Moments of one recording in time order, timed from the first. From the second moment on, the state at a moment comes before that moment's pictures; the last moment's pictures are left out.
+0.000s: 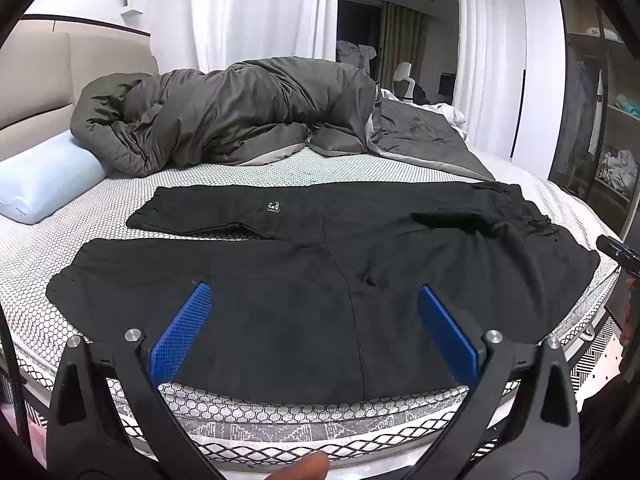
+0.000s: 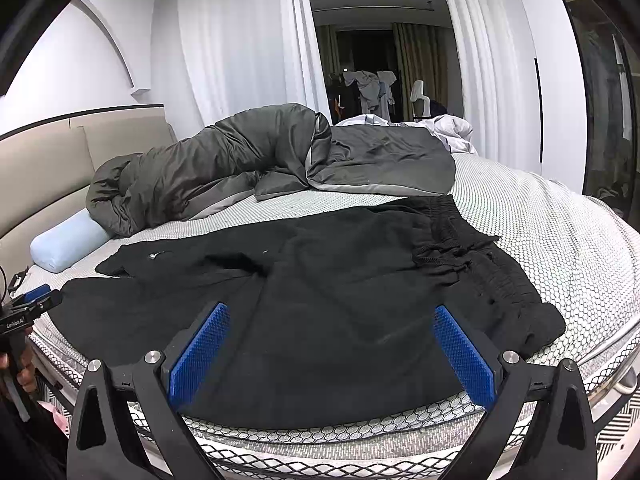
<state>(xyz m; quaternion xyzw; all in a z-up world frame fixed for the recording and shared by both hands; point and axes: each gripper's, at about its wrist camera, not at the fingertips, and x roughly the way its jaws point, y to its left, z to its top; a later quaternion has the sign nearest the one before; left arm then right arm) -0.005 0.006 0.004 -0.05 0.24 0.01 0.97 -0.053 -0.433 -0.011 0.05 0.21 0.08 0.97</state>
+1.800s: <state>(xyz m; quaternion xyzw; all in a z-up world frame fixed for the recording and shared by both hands) -0.005 0.021 0.004 -0.06 0.24 0.02 0.97 -0.048 -0.440 -0.013 0.08 0.23 0.07 0.97</state>
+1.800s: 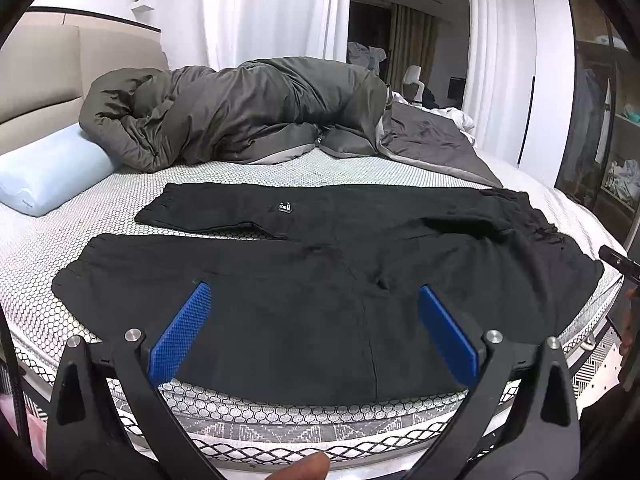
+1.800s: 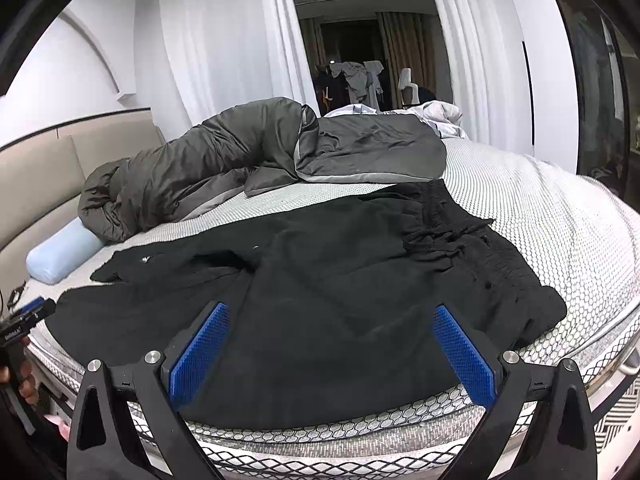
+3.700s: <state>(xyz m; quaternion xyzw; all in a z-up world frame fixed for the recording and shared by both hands) 0.039 0.248 -0.070 -0.29 0.29 0.20 0.89 0.025 -0.608 -0.074 0.26 0.33 -0.01 0.91</state>
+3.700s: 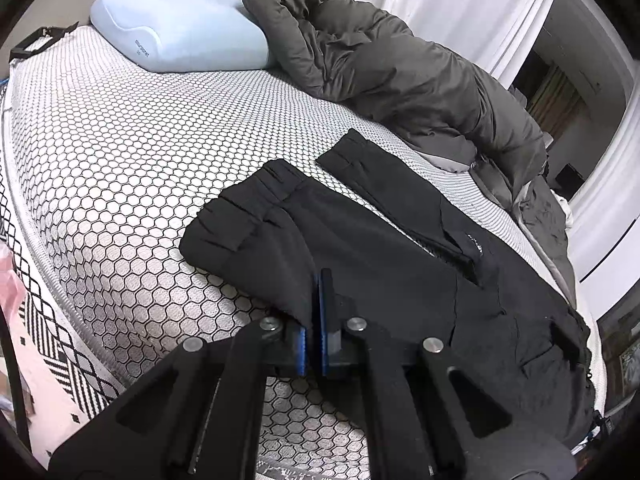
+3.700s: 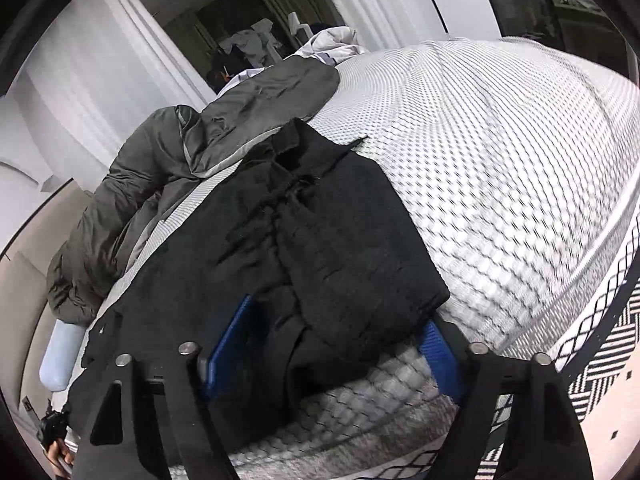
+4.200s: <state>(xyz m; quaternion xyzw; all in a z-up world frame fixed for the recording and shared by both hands) 0.025 0.239 -0.074 -0.30 0.30 0.16 0.89 -0.004 -0.616 -0.071 0.24 0.37 -0.04 0.90</state>
